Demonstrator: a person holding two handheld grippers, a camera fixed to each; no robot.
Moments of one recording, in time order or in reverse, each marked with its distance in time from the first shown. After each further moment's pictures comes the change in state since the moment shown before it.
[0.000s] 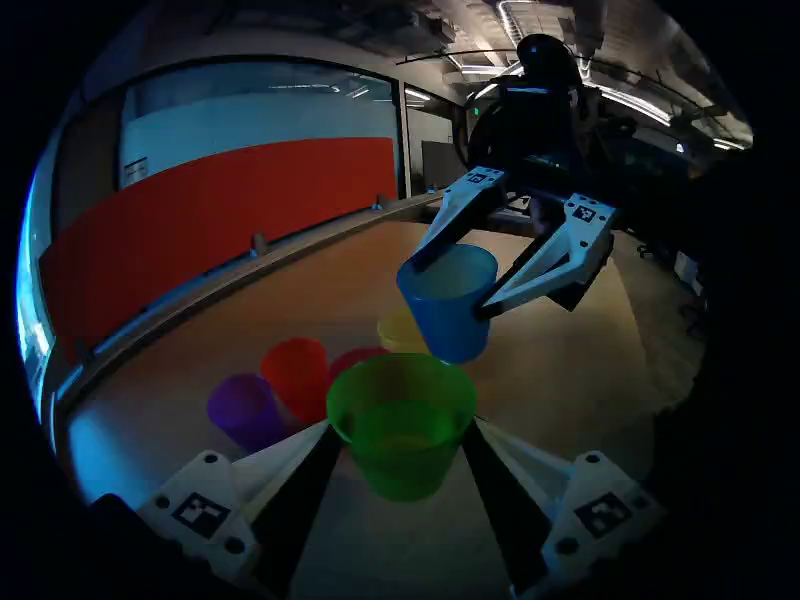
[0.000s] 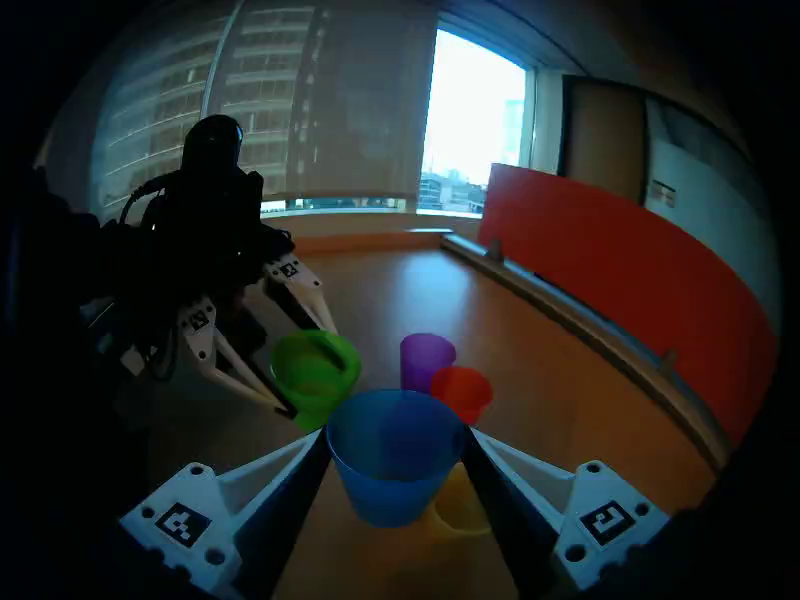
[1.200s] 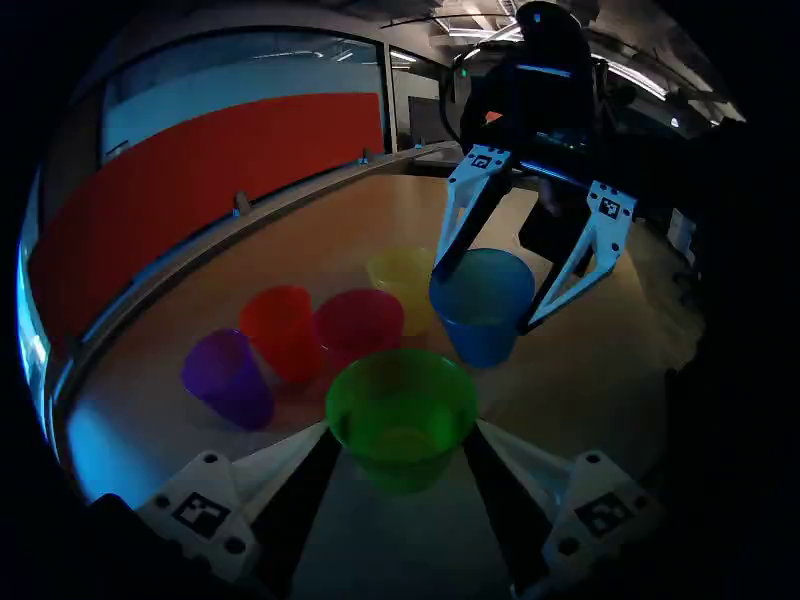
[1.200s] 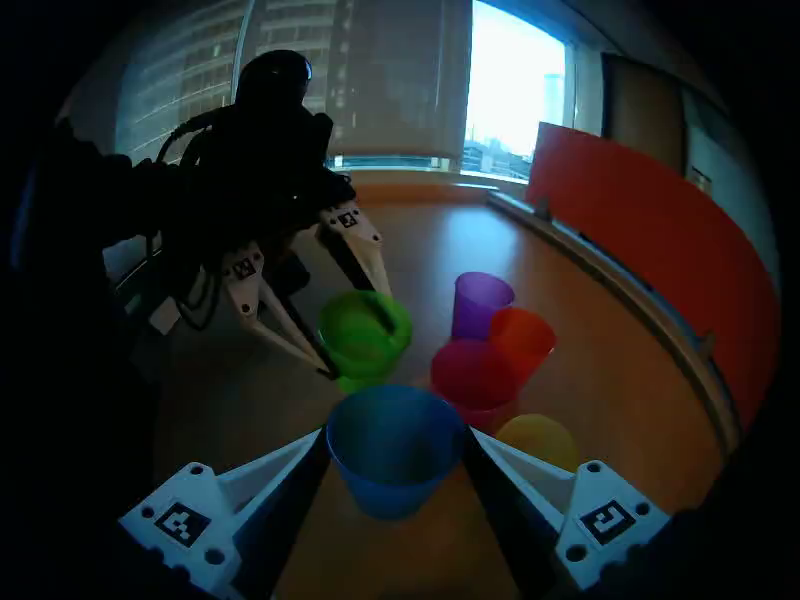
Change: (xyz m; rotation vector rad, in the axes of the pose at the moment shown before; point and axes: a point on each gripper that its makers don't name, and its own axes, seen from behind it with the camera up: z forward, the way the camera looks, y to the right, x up) left arm -0.045 -0.004 0.017 -0.041 -0.144 0.031; right arm -0.062 -0.032 0.018 0.134 -0.133 -0.045
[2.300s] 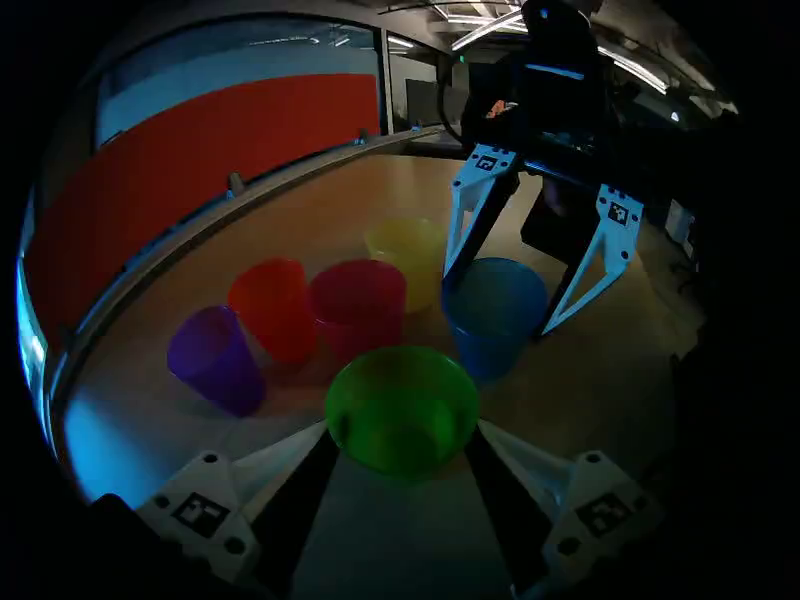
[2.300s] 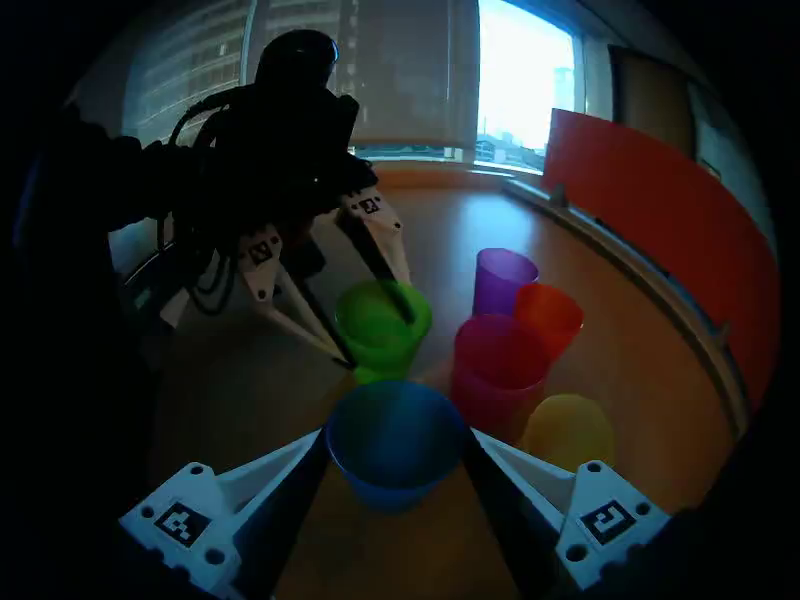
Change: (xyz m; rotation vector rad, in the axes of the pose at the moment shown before) left arm -0.020 -0.003 0.014 -0.017 -0.058 0.003; right arm -0.021 -0.011 0.020 0.052 -0.018 0.007
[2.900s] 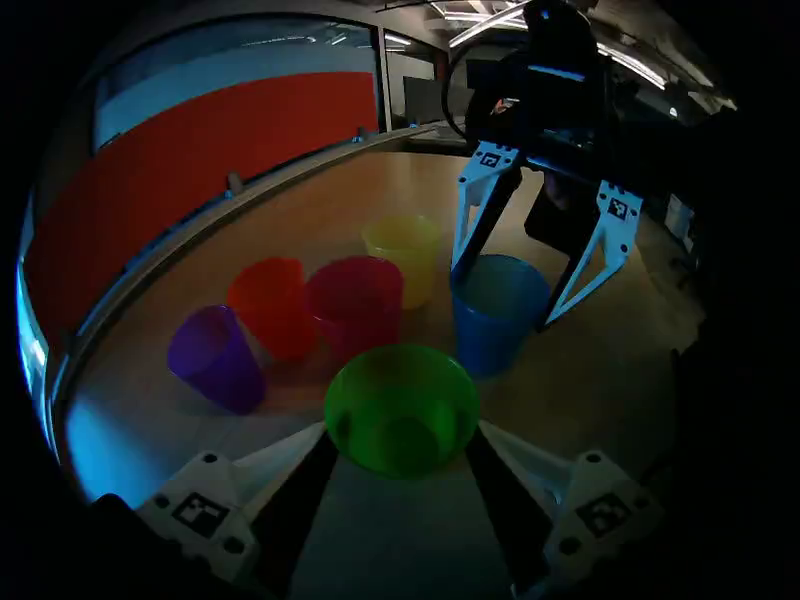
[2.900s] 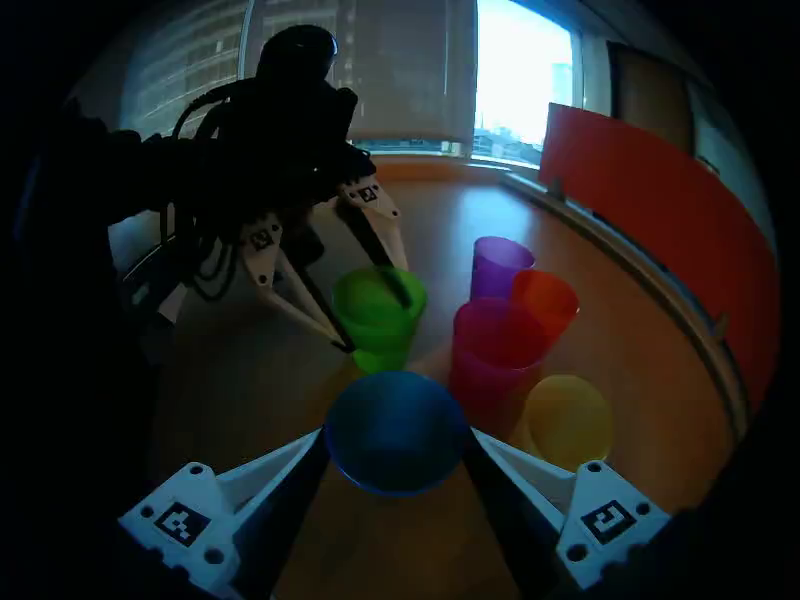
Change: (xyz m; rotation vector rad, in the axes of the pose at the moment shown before) left arm -0.002 0.001 -0.001 0.002 -0.010 0.011; right arm -0.013 -0.001 -0.009 -0.012 -0.024 0.001
